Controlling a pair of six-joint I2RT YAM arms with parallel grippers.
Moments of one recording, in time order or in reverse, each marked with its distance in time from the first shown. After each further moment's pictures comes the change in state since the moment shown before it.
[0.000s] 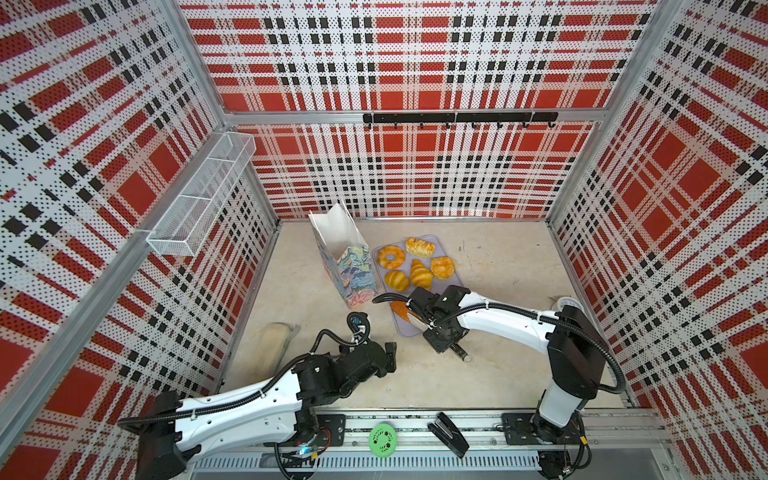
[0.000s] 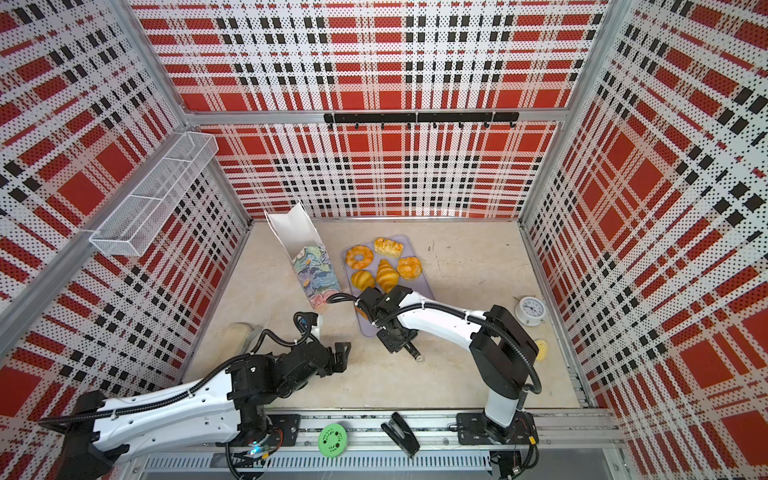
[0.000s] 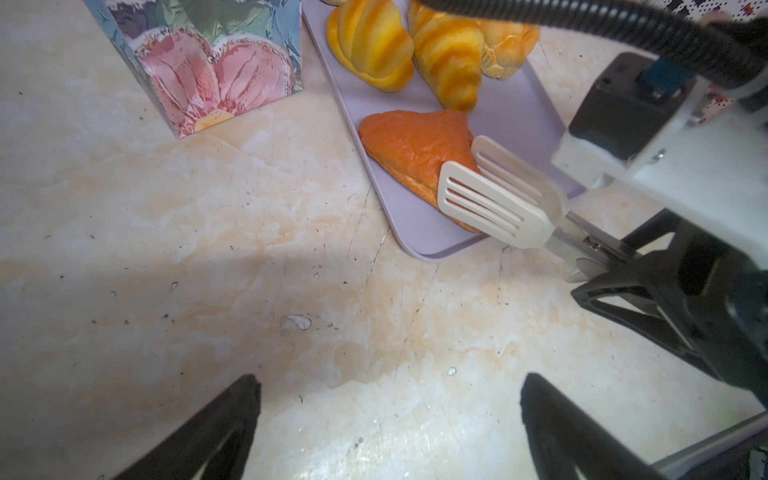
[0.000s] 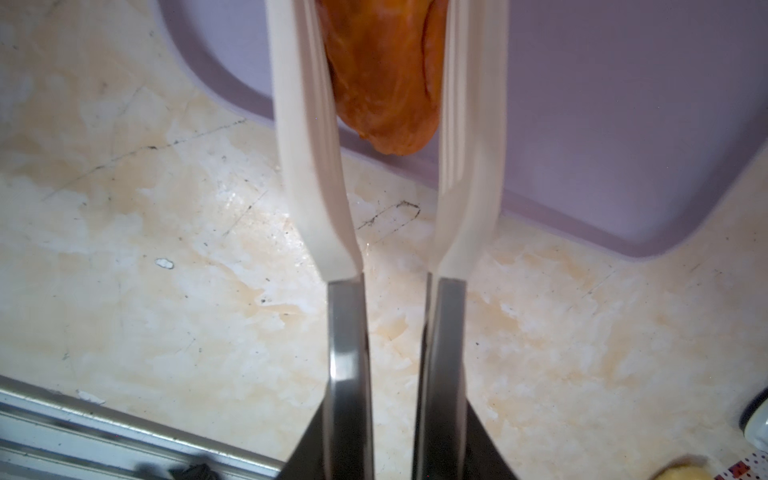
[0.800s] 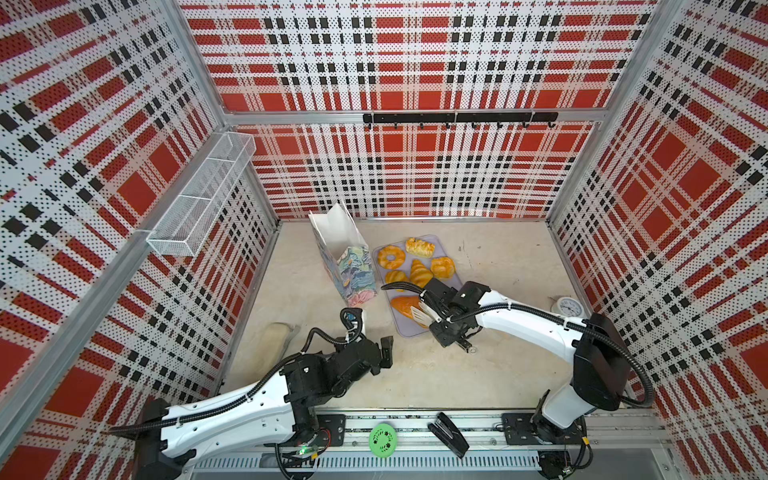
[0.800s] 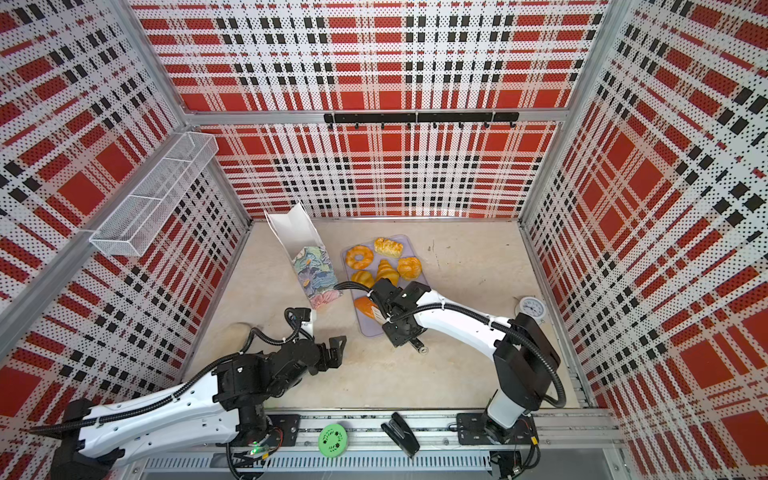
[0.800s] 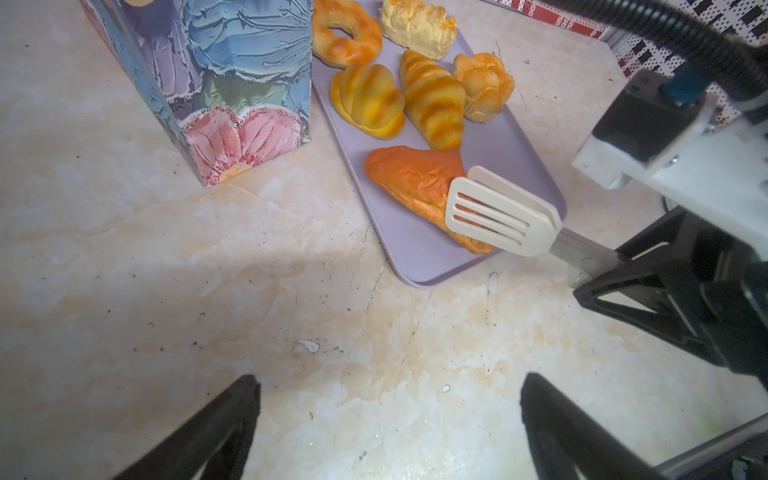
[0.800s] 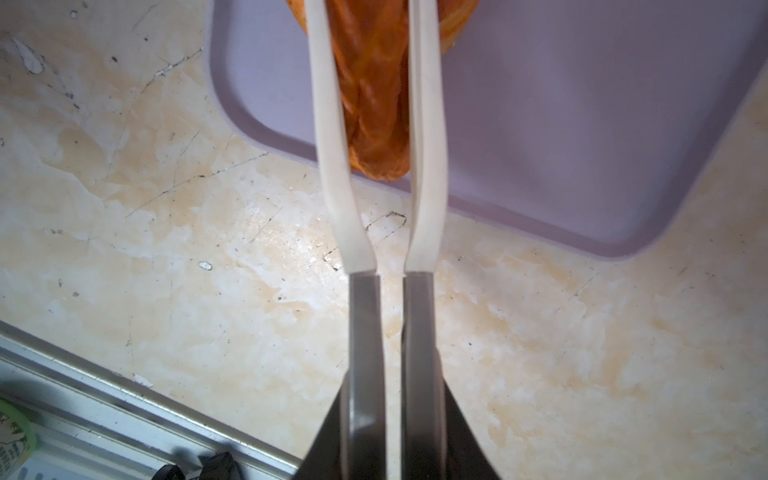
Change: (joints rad) left arm 0.013 -0.069 0.042 -0.047 -0.048 0.062; right arm -0.061 -0.115 -0.054 0.051 -0.045 -0.011
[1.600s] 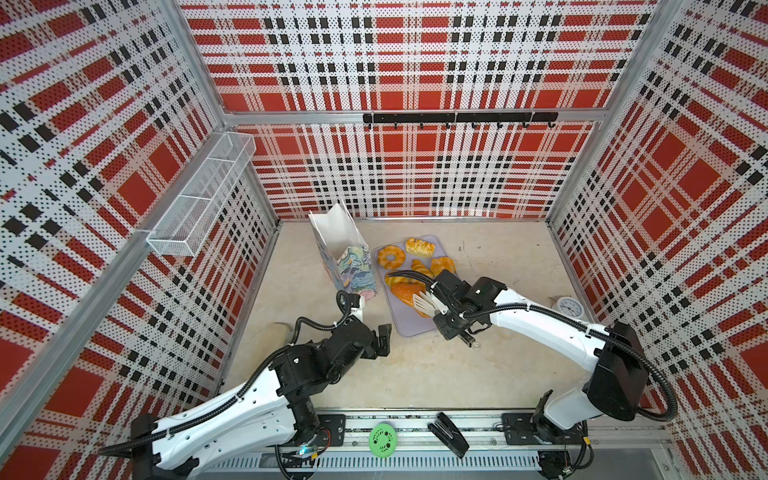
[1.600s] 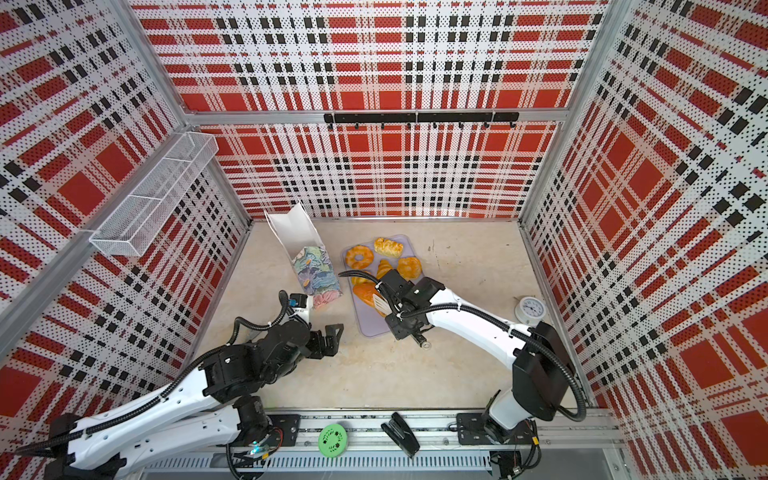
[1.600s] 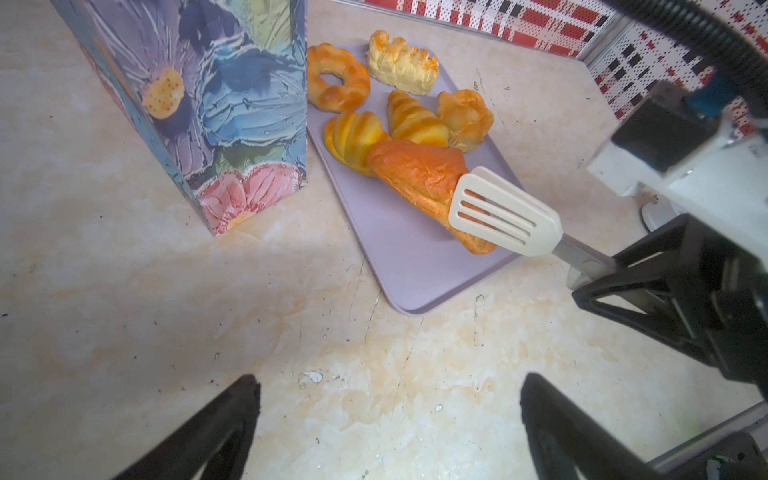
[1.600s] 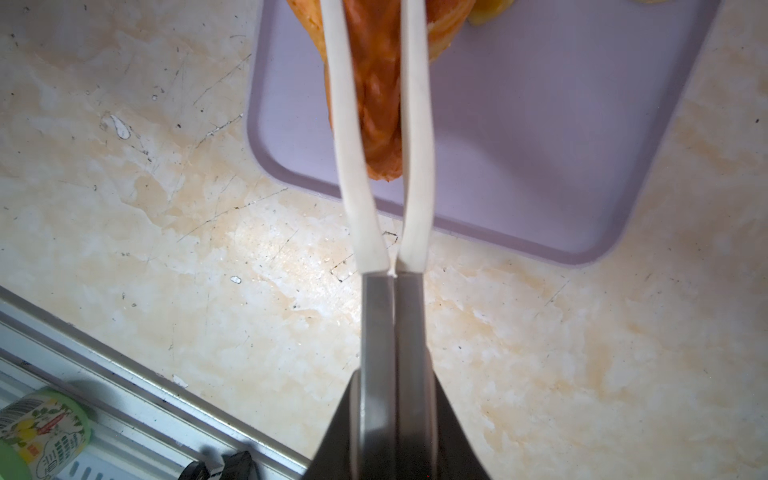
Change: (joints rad) left arm 0.146 0.002 0.130 -0.029 0.119 0.177; right arm -0.037 -0.080 0.019 0.018 -0.018 0.000
